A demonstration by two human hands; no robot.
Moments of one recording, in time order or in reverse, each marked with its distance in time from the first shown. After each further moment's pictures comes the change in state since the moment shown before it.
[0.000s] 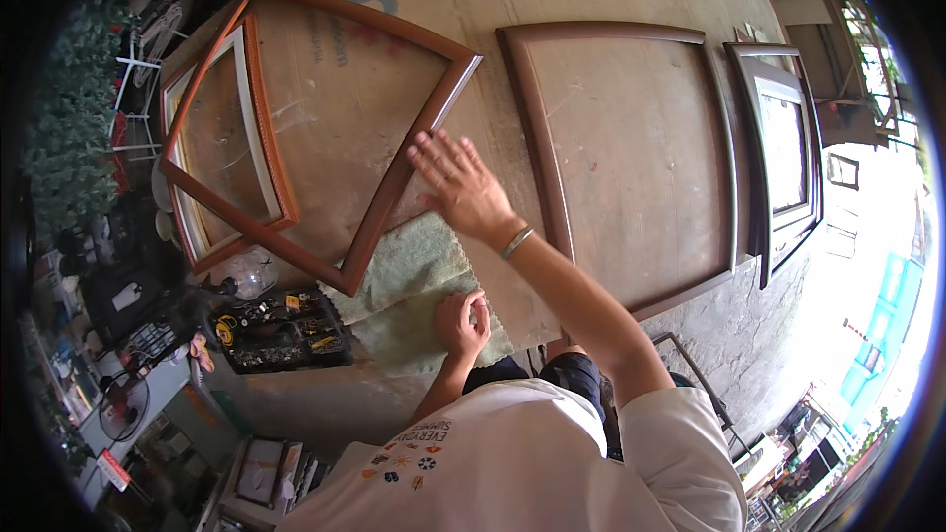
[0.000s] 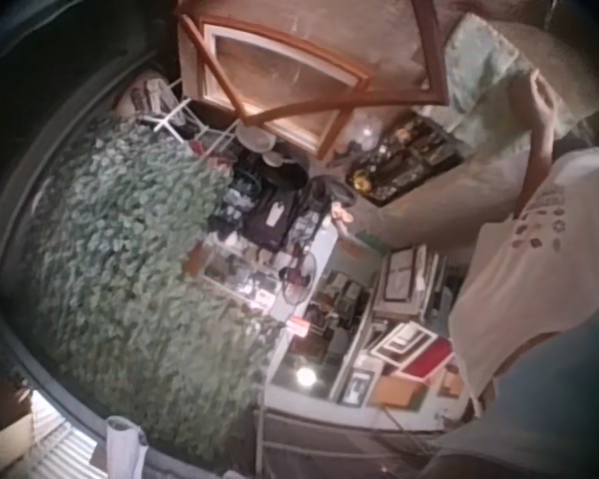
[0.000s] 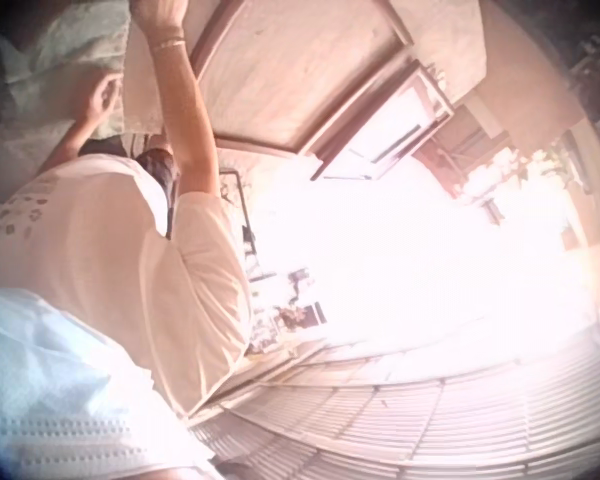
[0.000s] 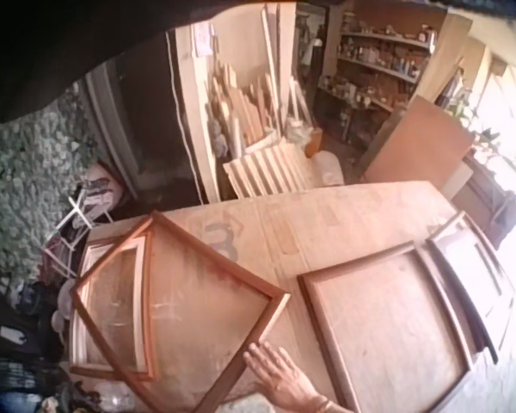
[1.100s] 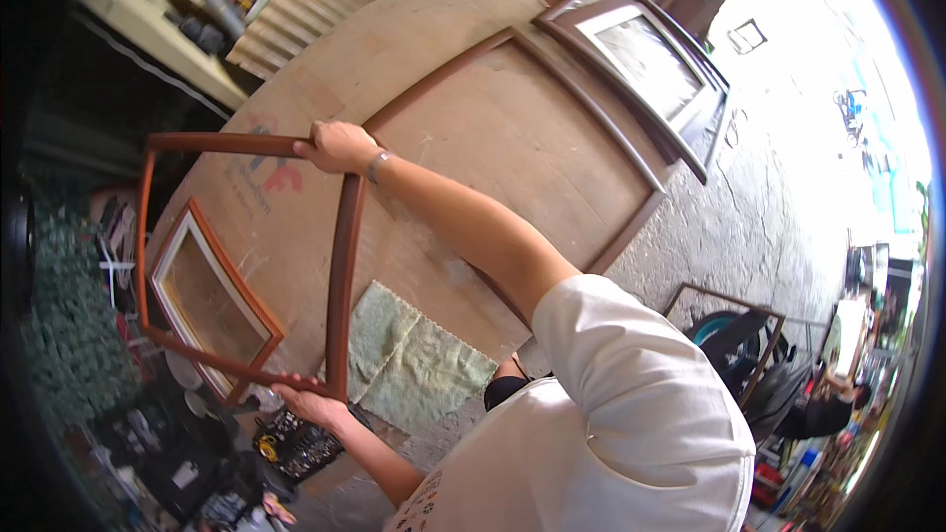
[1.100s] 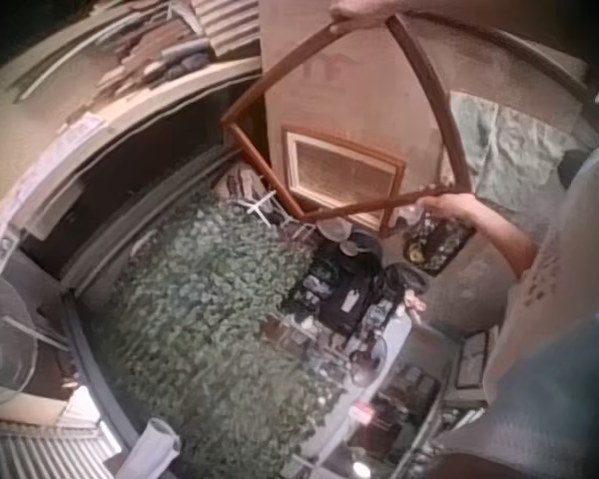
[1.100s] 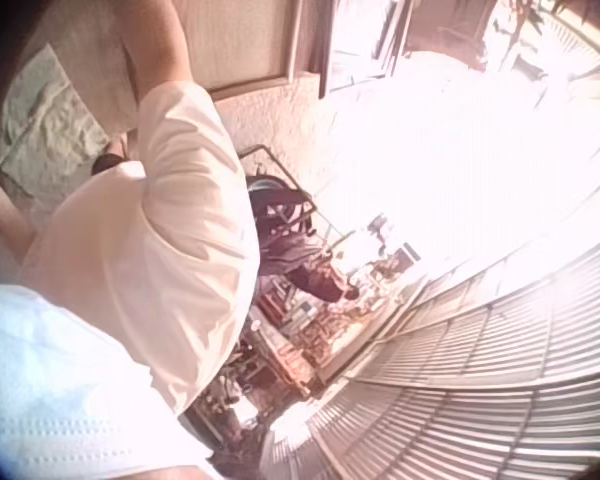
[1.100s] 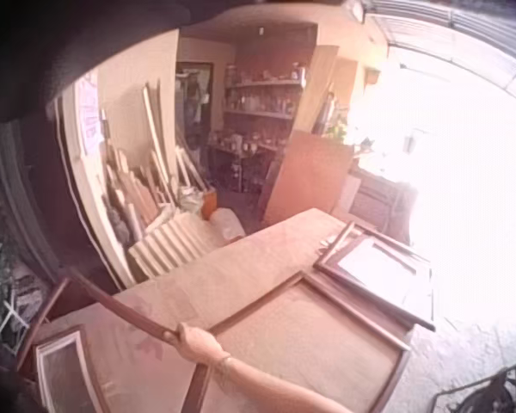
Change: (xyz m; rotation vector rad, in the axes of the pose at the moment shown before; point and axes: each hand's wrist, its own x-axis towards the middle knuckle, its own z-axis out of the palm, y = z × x) left_hand 0.109 -0.013 -0.188 -0.755 0.768 -0.740; right_hand 0.104 0.068 -0.159 0.458 0.228 0.421
